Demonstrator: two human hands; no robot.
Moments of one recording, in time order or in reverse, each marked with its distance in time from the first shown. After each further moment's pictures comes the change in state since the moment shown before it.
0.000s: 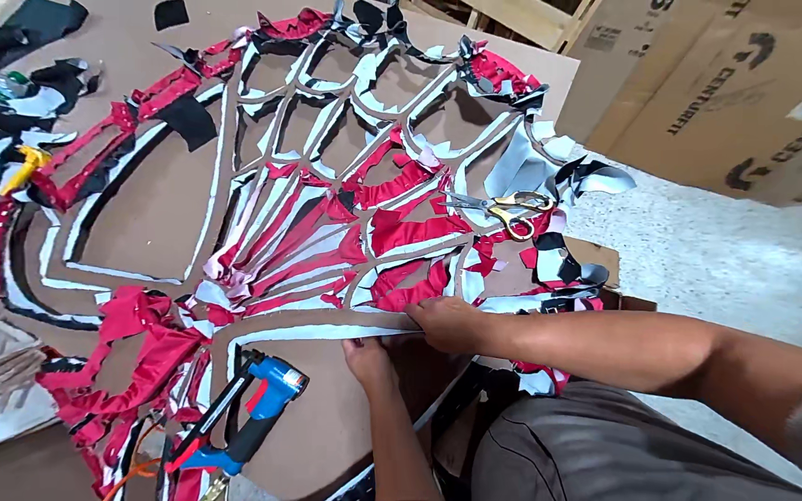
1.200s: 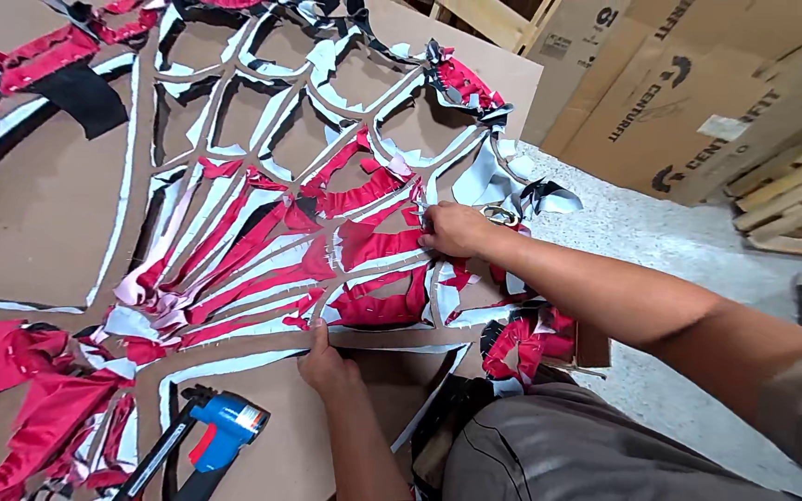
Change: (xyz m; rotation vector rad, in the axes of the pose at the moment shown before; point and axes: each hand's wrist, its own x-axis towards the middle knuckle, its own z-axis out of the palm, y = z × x) left_hand 0.040 0.020 0.033 -0.223 0.199 -0.154; right_hand 0.044 0.122 -0.120 -0.046 0.115 0.484
